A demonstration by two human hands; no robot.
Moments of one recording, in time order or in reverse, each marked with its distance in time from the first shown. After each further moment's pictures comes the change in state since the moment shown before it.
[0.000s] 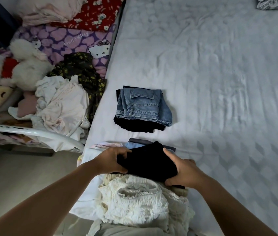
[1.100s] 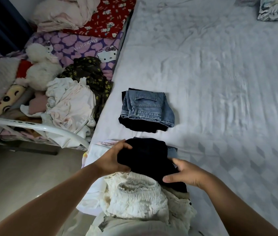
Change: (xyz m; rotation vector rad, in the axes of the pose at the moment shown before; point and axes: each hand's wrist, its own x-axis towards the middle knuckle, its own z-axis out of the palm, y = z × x) left_hand -0.037 0.002 0.013 -0.318 0.091 0.030; right_hand -0.018 0.005 0.007 0.475 -0.187 0.061
